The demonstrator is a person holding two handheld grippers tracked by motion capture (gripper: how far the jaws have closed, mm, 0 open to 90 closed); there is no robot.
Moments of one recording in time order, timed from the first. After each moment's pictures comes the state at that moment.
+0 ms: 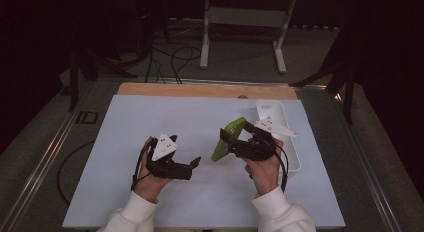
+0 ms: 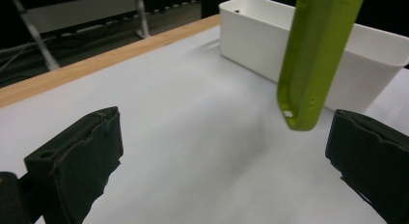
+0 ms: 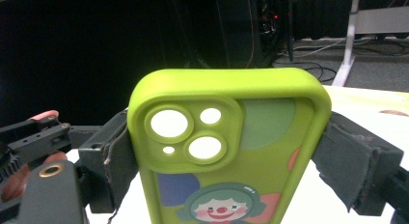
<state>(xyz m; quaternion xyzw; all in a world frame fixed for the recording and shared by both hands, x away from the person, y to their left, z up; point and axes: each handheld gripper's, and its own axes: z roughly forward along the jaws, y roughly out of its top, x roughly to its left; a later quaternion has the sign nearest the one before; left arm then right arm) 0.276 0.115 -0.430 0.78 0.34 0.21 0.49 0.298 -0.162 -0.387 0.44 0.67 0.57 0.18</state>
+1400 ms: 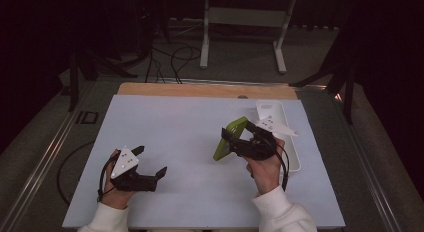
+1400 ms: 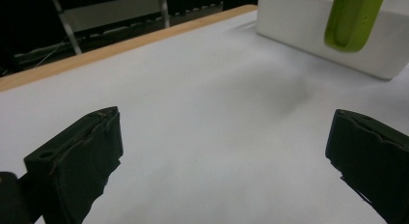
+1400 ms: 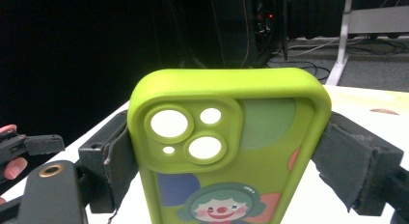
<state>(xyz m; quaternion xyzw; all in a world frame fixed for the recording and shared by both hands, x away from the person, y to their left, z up) 0.249 0.202 -0.464 0.77 0.35 0.23 0.48 0.300 -0.164 -0.387 0.44 0.67 0.56 0.19</state>
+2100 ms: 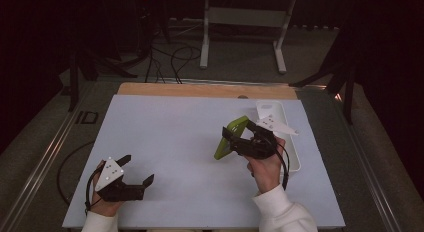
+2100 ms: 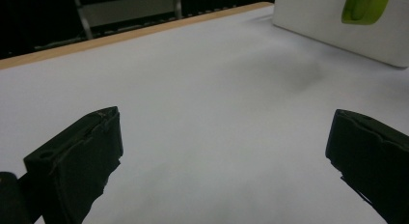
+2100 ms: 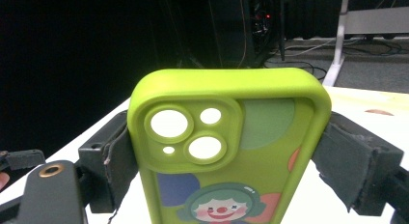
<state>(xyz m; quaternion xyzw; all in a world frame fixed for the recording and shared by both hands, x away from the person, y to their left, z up) 0.230 0.232 -0.483 0.74 0.38 0.25 0.49 0.302 -0.166 -0.387 0.45 0.67 0.56 0.19</state>
